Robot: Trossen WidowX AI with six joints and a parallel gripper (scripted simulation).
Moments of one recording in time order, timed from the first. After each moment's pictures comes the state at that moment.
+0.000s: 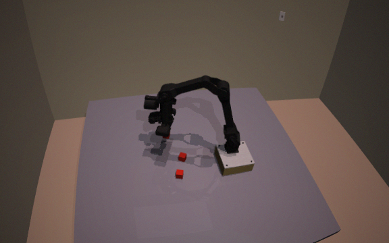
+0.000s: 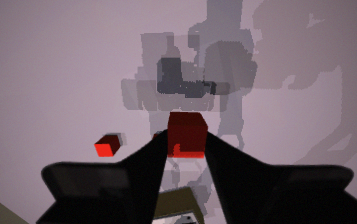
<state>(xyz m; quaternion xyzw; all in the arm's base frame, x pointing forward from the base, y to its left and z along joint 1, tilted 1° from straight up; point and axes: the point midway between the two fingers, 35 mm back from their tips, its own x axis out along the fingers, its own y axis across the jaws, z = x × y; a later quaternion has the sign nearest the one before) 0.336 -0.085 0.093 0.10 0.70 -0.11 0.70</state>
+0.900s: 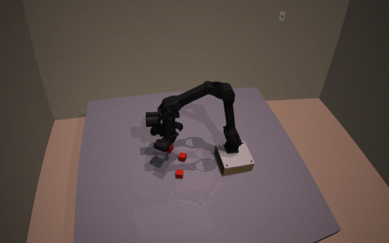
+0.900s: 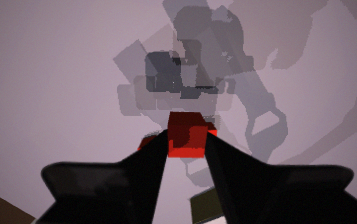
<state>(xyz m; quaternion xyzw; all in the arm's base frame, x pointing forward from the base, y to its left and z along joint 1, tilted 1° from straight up) 0.331 0.000 0.077 0.20 0.68 -0.20 0.68</state>
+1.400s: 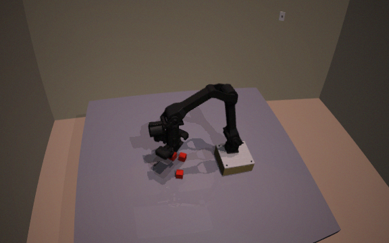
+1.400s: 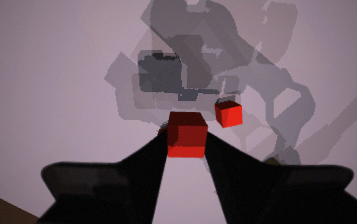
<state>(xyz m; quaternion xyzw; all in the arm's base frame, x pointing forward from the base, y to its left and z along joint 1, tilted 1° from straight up) 0.319 0.044 0.068 0.25 0.66 -0.25 0.66</state>
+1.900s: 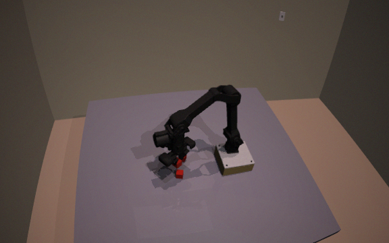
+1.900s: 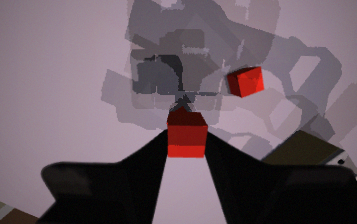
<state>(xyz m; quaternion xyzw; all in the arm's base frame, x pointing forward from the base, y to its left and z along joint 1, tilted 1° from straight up) 0.300 0.085 0.059 0.30 0.64 -0.30 0.64</state>
